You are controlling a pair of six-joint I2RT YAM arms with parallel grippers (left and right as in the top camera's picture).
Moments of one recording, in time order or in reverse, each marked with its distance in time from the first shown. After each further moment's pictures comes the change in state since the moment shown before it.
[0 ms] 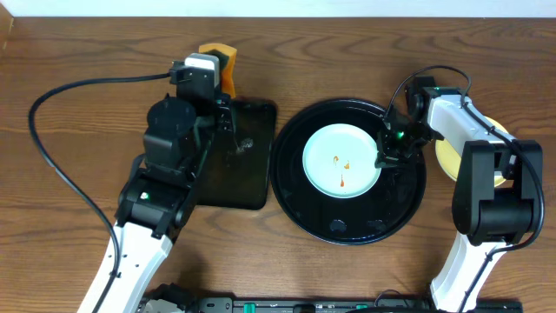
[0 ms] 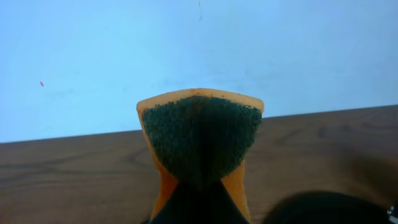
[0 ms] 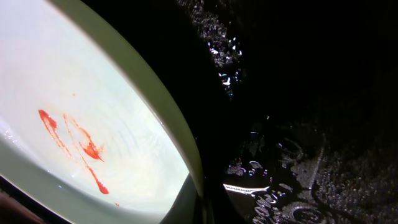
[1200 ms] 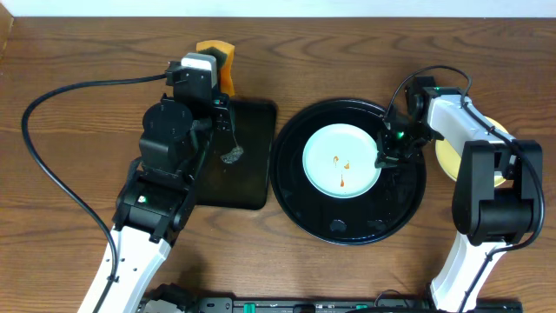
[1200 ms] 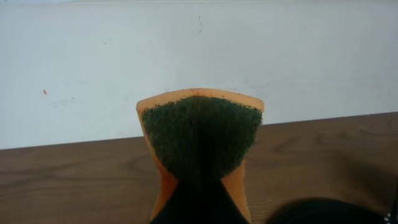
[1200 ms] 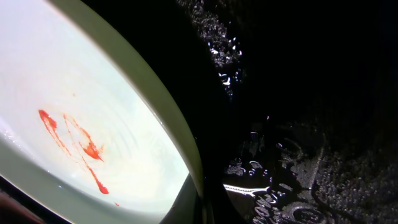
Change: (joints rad) left arm 0.000 -0.011 0.000 0.015 0.000 0.000; right arm 0.000 0.000 0.000 0.000 0.000 0.000
